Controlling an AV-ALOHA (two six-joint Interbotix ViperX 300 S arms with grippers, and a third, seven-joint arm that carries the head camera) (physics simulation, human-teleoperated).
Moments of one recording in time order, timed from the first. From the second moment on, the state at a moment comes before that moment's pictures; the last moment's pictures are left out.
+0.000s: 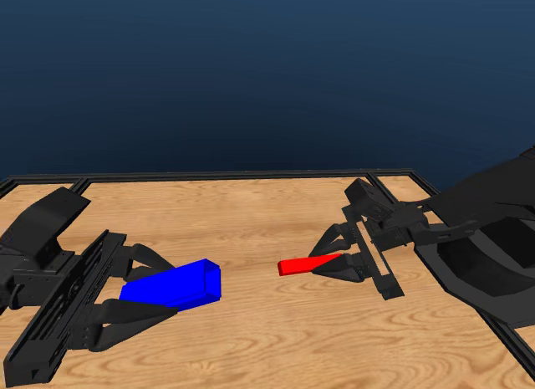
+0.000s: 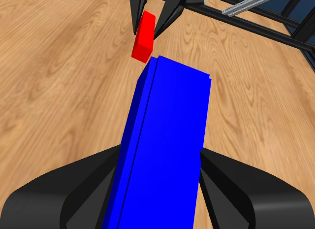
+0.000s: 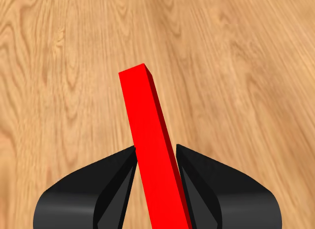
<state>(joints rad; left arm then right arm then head) -0.11 -0.04 1.17 -0.15 -0.74 -0.24 -0.02 -0.08 1.08 0.15 -0.30 0.04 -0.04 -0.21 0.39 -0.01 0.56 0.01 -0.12</state>
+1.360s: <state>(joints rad) -0.19 -0.13 1.16 -0.21 -0.61 -0.21 0.06 0.06 0.57 -0.05 0.13 0.04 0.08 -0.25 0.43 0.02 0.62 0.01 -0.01</state>
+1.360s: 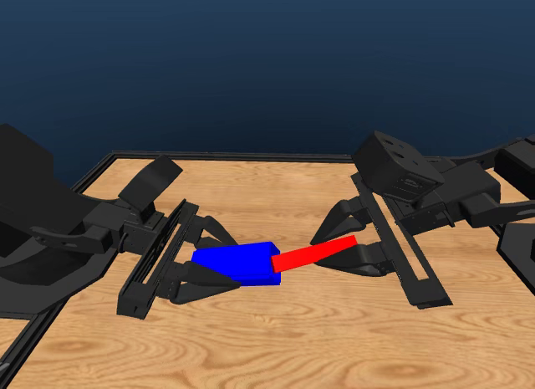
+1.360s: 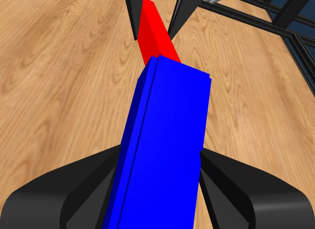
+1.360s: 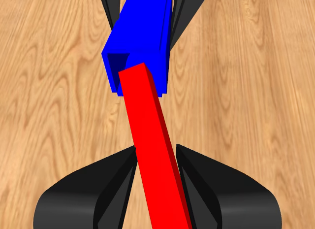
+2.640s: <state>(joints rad) -0.16 -0.01 1.08 -0.14 -0.50 -0.30 0.07 0.23 0.44 -0.13 0.33 0.23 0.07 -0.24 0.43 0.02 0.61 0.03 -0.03</state>
